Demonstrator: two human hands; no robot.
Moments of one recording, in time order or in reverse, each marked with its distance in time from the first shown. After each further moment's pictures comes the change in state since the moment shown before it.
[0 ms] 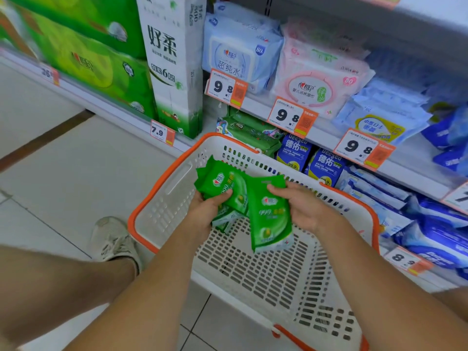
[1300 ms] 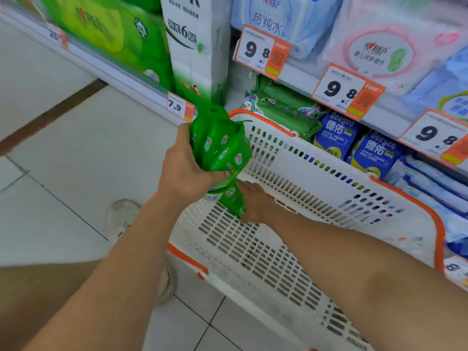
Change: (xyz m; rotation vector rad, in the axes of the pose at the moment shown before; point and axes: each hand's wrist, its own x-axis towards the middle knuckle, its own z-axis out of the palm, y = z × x) left_hand 0.002 0.079 -0.047 0.890 0.228 0.611; right_hand 0.175 0.117 0.045 -1.645 -0.107 -0.157
